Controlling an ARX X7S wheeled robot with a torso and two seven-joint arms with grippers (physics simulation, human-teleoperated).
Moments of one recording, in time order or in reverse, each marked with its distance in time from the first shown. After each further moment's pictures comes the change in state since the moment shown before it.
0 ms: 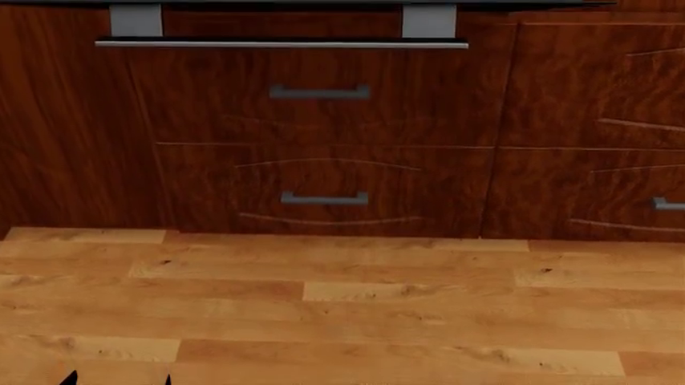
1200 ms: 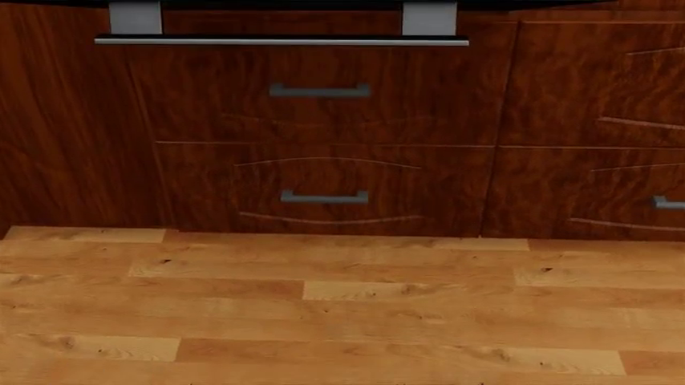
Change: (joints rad) left arm -0.347 0.138 0.055 -0.724 -0.043 -0.029 0.117; right arm 0.465 -0.157 0.037 0.986 0.063 -0.091 -0.176
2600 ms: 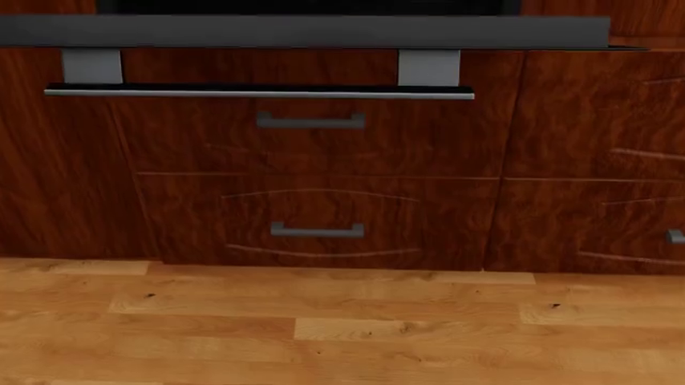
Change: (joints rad) left arm -0.055 0.012 0.056 -0.153 -0.036 0.103 -0.018; right arm 0.025 -0.026 0.109 0.094 -0.085 -0.045 -0.040
